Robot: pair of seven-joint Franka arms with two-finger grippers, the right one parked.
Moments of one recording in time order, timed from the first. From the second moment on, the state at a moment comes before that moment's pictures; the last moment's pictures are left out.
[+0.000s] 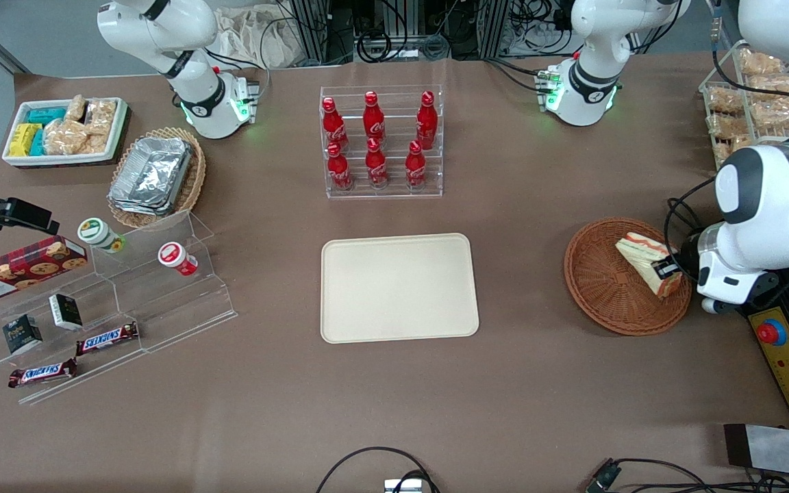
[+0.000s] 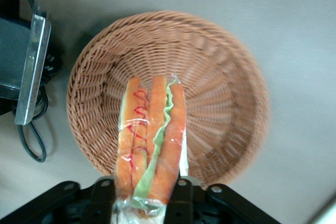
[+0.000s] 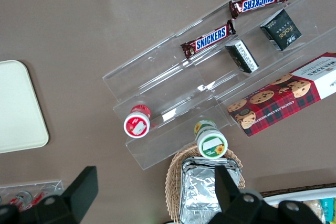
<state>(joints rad) 0.21 0.25 -0.22 -1.84 0.05 1.88 -0.46</state>
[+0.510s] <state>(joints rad) 0.02 0.33 -0.37 -1.58 0.05 1.75 -0.53</state>
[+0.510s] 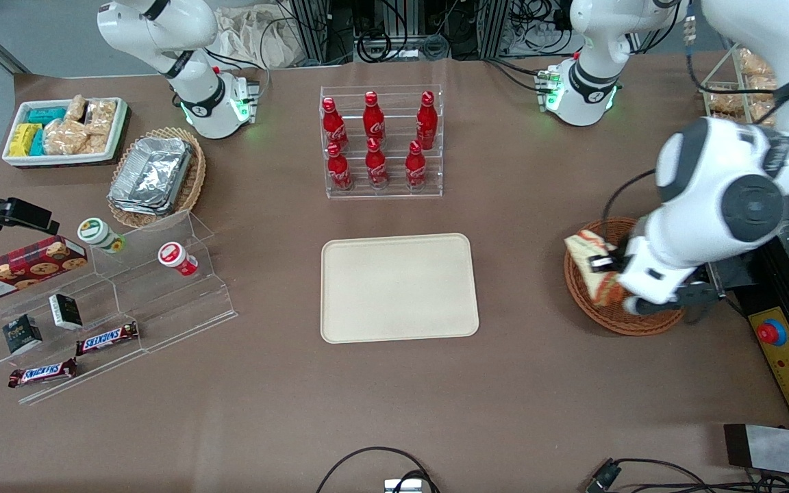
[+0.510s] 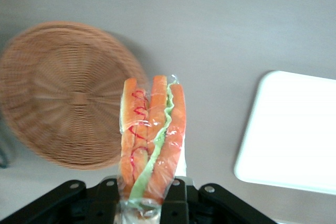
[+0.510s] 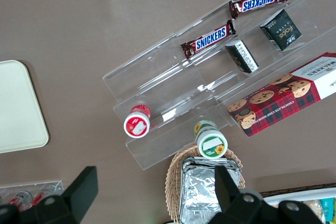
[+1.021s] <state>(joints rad) -0.25 0.61 -0.37 -1.45 0.12 1.90 -0.69</state>
